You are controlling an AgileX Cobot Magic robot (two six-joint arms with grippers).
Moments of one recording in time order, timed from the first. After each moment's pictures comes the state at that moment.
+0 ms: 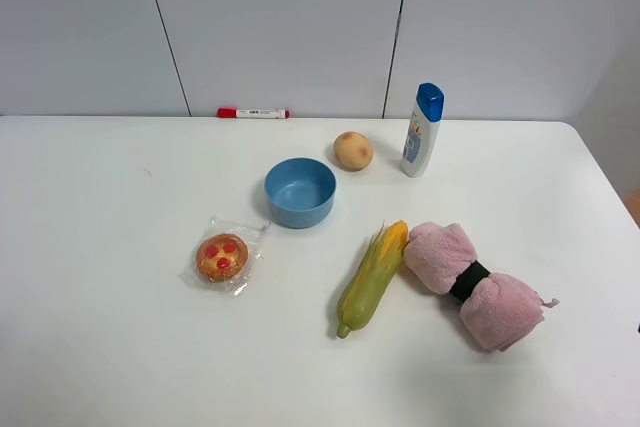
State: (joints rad) left arm 0.08 0.18 -0.51 -0.10 1.06 0.08; right arm 0.07 0.00 -0.48 0.03 1.07 -0.05
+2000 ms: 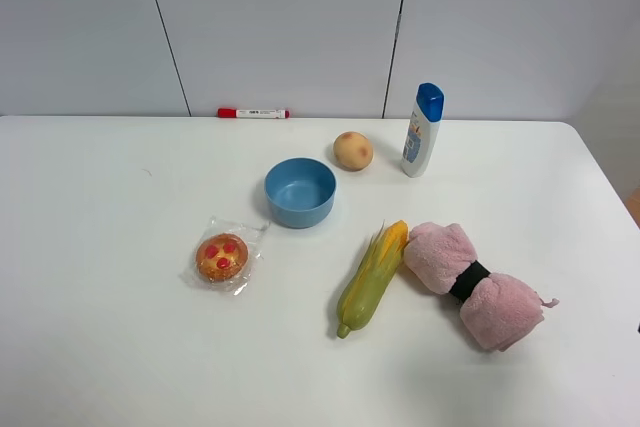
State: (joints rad) left arm 0.08 0.00 -0.51 -0.06 1.06 0.04; right arm 0.07 0.00 -0.48 0.03 1.07 -0.05
